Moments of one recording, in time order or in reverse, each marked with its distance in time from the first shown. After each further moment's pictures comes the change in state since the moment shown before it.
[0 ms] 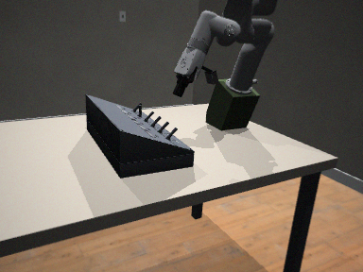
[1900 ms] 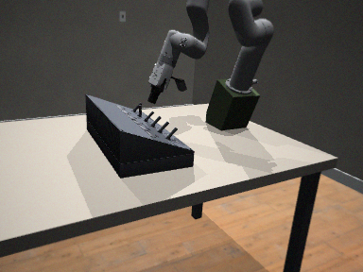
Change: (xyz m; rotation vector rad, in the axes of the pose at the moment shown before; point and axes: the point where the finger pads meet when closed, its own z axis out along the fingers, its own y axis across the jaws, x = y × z) arm 0.031 -0.231 0.069 0.038 0.064 0.011
